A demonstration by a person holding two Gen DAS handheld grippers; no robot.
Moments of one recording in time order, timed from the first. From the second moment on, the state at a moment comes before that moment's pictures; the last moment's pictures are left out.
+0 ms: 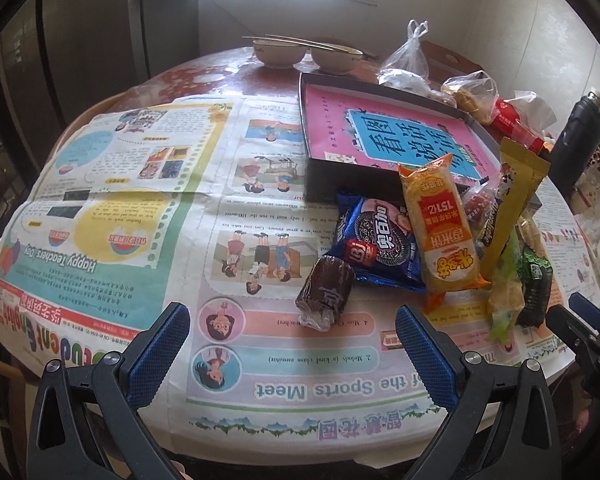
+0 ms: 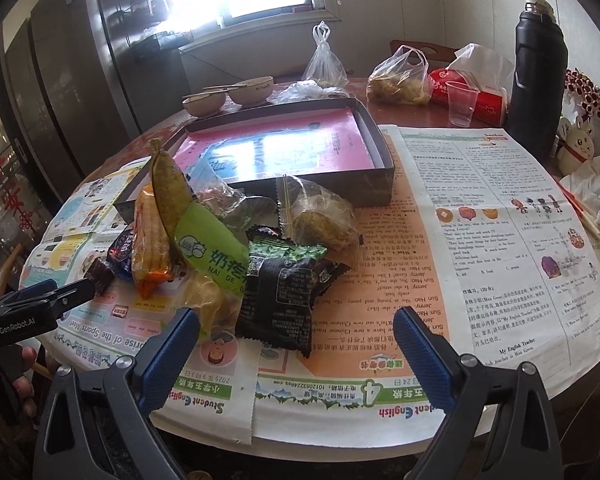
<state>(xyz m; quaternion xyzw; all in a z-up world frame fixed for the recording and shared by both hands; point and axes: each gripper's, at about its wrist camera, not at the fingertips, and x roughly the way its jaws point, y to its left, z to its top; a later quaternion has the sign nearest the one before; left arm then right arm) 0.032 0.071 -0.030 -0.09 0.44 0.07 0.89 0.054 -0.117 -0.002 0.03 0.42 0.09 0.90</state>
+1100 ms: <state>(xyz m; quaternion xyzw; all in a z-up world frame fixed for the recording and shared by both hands) 0.054 0.068 -0.039 -0.10 0.44 0.01 0.89 0.074 -0.124 -0.006 0.04 0.41 0.11 0.91</state>
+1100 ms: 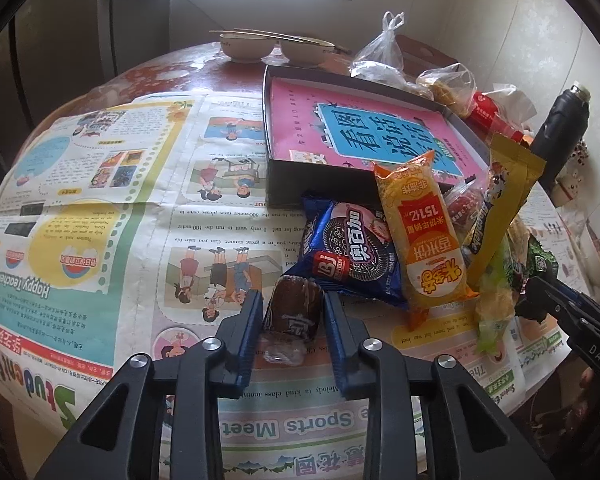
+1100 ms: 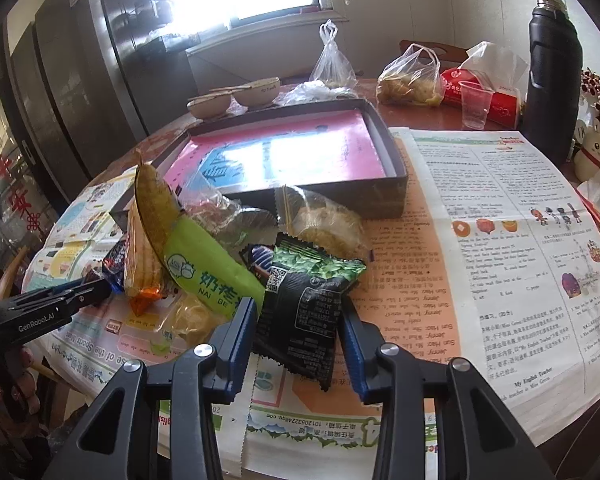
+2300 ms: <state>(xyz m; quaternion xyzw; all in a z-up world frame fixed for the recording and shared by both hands) 0.040 0.089 -0.039 -0.08 0.46 0.03 0.88 0.091 -0.135 0.022 0.05 0.36 0.10 0.92</state>
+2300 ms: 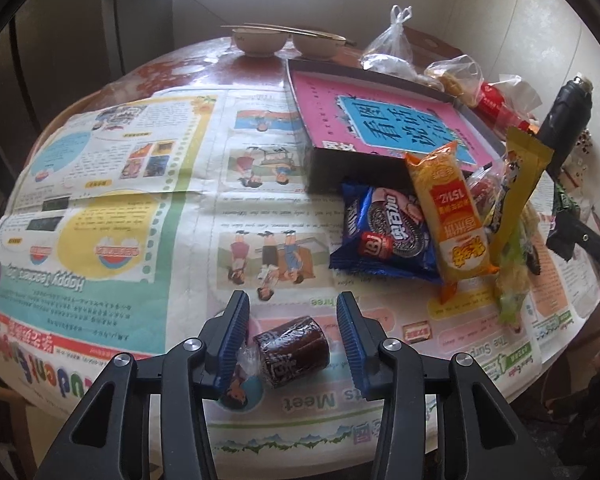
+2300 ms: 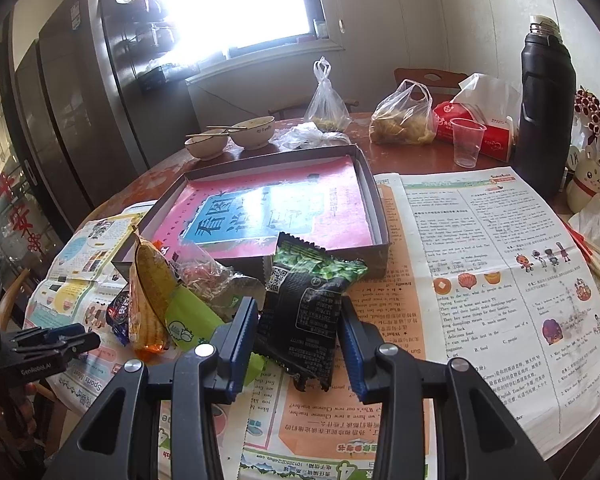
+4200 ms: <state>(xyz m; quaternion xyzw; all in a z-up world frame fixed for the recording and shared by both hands) 0.214 0.056 -0.011 -0.11 0.41 -0.04 0.90 0.218 -0.127 -0.002 0.02 0.41 0.13 0.90</state>
